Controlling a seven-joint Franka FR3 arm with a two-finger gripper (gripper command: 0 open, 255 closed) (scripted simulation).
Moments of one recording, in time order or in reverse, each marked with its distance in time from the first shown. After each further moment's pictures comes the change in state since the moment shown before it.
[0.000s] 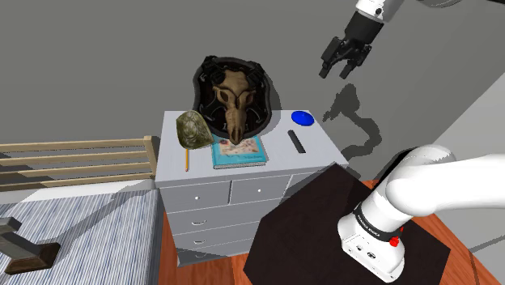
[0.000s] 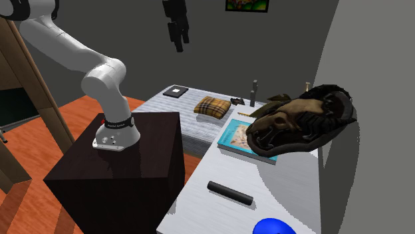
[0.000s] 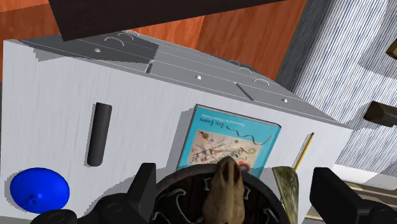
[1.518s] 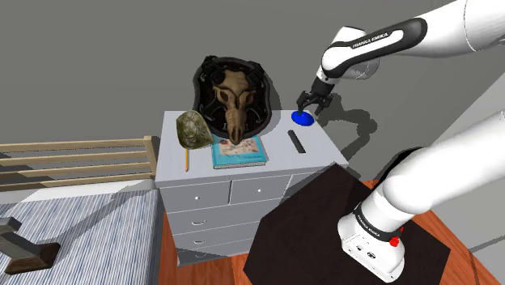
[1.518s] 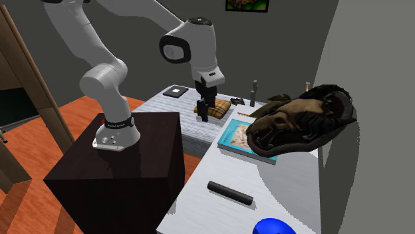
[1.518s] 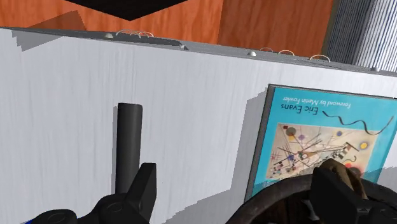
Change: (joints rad) arm -0.075 0.521 -0.202 -0.180 -0.017 0.630 -0.145
